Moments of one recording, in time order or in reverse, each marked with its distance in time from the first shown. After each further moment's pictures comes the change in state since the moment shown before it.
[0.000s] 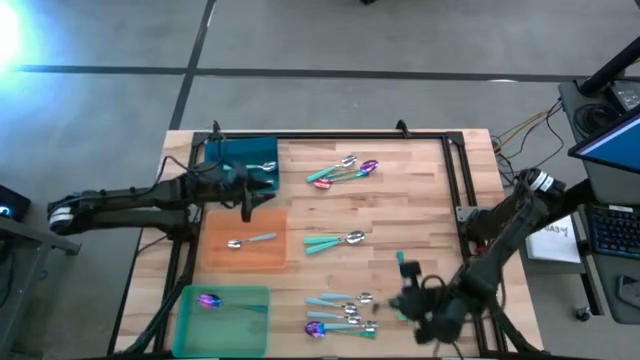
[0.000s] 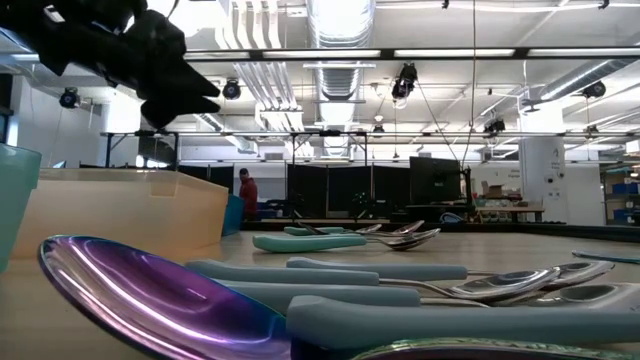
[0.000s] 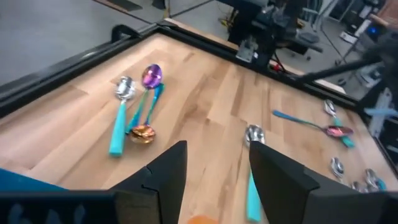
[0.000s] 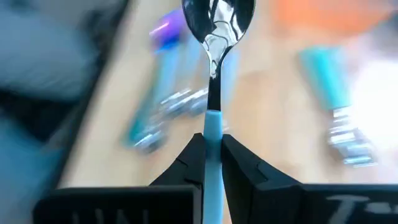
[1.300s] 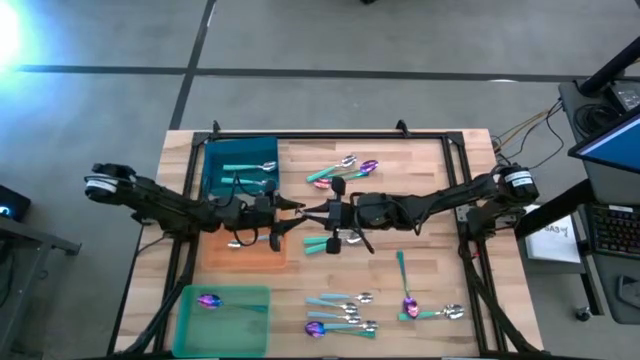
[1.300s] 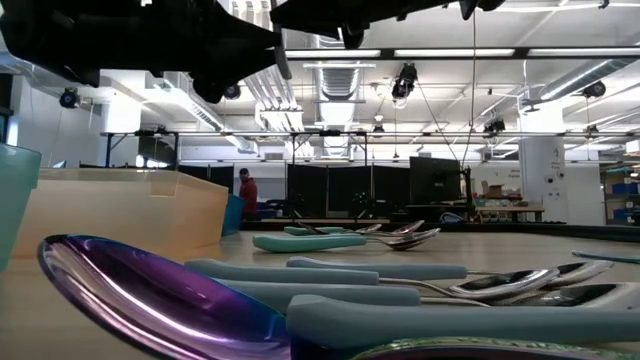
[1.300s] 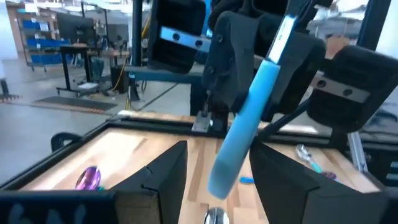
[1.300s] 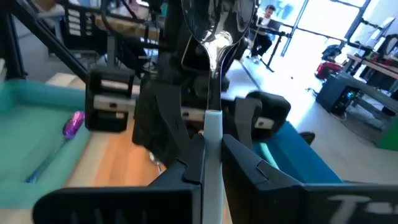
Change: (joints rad) left arm -0.403 0.584 -0.002 0.968 -0.339 0.210; right arm -0.742 0.152 -0.022 1.020 -0.276 -0.717
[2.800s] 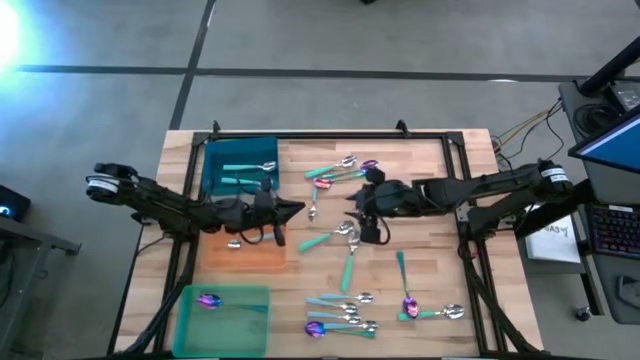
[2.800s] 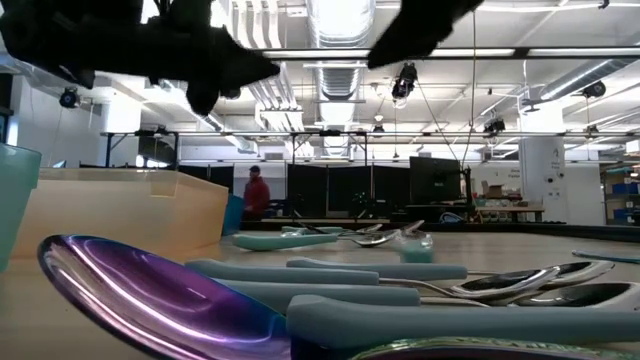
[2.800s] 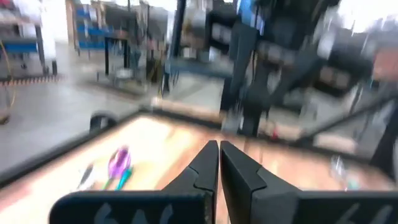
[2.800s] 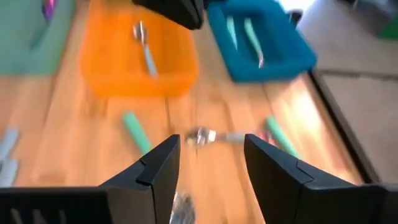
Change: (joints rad) left arm -0.015 0.015 0.000 -0.044 -0.174 -0.089; right arm -0.033 -0.290 0.001 -0.787 0.034 0.173
